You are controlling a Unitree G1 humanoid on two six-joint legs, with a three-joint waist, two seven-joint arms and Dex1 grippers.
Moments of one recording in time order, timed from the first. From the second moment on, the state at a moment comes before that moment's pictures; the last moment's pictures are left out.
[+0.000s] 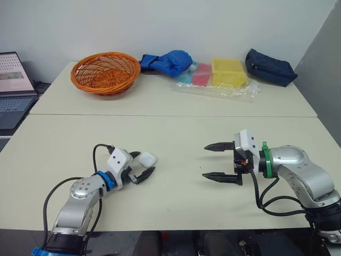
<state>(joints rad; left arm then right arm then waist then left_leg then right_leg) -0.06 0.55 0.03 -0.03 -0.24 0.17 -0.78 -0.33 -0.70 0.14 -0.33 0.49 0.49 1.08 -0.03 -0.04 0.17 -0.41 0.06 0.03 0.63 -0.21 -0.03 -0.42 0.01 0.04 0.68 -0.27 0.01</state>
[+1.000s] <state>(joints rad) -0.81 0.59 -0.17 0.73 0.15 -1.18 -0.85 -0.66 -0.45 0.10 -0.19 0.60 0.91 0.76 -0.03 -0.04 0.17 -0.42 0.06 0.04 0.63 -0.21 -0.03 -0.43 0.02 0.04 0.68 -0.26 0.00</state>
